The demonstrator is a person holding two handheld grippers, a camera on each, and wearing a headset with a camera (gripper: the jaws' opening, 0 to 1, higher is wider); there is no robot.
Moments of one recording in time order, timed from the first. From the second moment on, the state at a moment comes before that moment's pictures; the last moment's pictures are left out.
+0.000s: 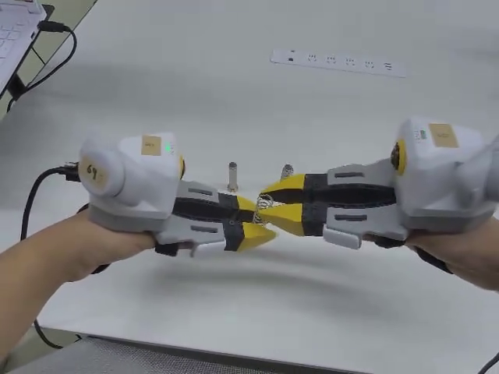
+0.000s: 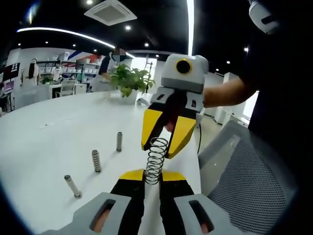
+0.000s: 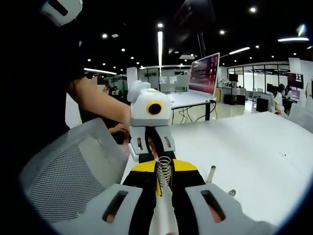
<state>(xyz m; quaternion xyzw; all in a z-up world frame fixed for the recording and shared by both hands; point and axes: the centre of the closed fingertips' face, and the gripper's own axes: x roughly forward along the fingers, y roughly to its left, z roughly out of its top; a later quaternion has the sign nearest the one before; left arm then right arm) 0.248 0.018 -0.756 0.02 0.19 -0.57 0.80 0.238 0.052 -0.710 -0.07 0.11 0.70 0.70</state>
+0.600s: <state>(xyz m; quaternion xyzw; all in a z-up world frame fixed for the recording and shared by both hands) 0.246 0.022 -0.752 0.01 0.19 -0.57 0.80 0.238 0.056 -0.707 -0.07 0.09 0.69 0.71</state>
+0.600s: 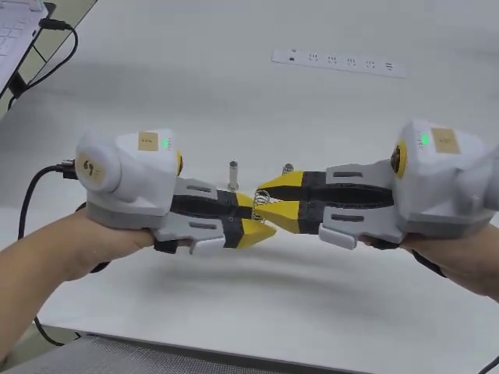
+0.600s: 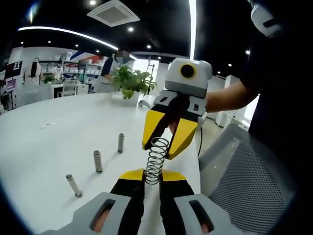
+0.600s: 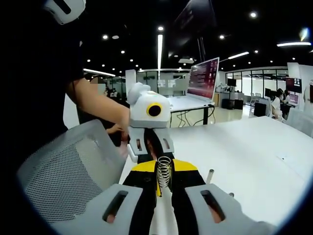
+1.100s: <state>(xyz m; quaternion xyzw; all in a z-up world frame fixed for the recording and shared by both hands) 0.249 0.026 -0.746 0.01 0.18 -0.56 0.81 0.242 0.061 -0.702 -0.08 0.09 0.69 0.71</state>
